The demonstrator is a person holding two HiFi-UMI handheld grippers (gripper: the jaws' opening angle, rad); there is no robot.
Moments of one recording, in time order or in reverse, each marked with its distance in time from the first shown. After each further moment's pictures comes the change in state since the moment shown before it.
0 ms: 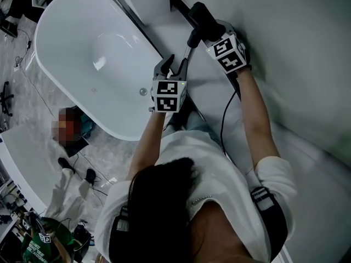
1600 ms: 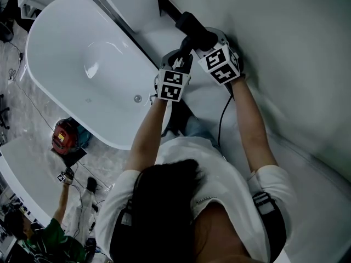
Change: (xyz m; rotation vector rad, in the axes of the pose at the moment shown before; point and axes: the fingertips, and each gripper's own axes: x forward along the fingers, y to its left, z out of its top) left arm 0.091 -0.022 -0.003 0.144 0.020 -0.166; right arm -0.002 0.000 0.000 0.021 0.006 -0.002
